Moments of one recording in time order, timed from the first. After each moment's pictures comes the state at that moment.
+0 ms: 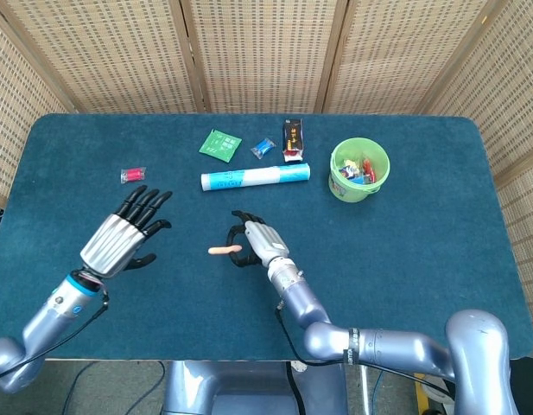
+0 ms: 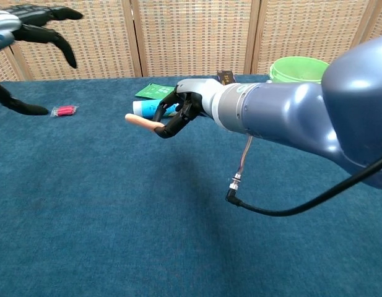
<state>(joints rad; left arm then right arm) -0.54 -1.30 -0.15 -1.47 1.75 1.26 0.10 1.04 -1.78 0.48 -1.55 -0.43 0.89 -0.32</state>
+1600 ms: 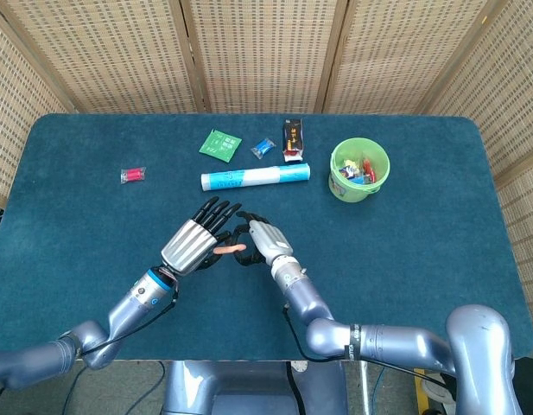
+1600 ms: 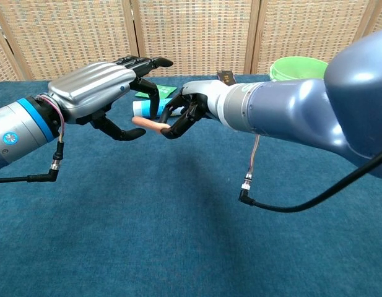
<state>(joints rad) -0.72 -1.67 -0.14 -1.24 1.64 1.16 0.16 1.07 -1.74 0.44 -1.55 -0.38 0.88 -0.28</state>
